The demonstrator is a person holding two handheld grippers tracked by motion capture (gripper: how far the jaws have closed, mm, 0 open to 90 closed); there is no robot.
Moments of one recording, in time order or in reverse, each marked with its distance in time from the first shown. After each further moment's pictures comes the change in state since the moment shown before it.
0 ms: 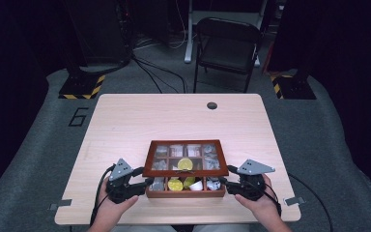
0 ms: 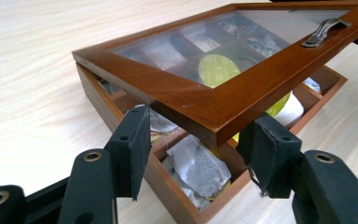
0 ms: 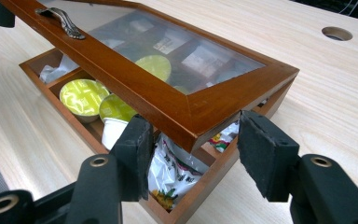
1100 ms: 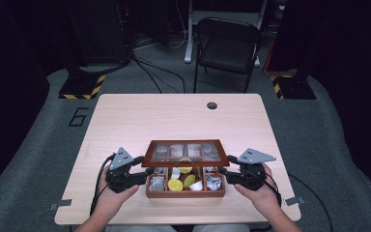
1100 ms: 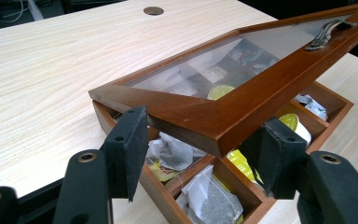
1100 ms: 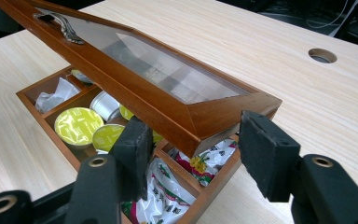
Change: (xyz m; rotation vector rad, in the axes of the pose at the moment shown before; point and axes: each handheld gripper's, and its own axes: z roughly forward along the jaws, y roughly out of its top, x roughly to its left) left arm 0.008 0.032 0.000 -0.018 0.013 0.034; right arm -0.009 0.030 -0.001 -0.017 -0.009 0.003
